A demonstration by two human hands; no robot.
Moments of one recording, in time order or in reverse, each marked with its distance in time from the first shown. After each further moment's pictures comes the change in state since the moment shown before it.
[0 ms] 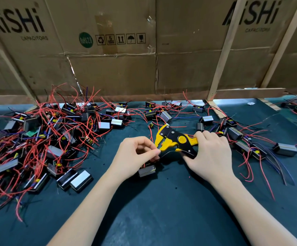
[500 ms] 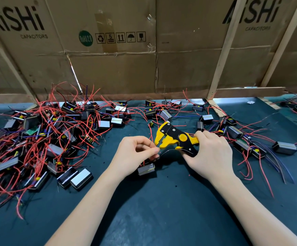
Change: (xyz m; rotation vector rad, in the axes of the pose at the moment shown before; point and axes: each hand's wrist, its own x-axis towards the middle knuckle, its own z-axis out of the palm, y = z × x) left_hand 0.003 -0.008 0.000 -0.088 -0.003 -0.074; right_hand -0.001 -0.001 0.000 0.068 -0.002 0.045
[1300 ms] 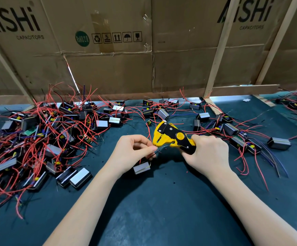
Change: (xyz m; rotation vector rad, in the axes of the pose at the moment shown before) left_hand -0.002 0.005 -0.003 -0.036 -0.035 -0.071; right_hand -0.001 -0.004 -0.006 -0.067 -0.061 0.003
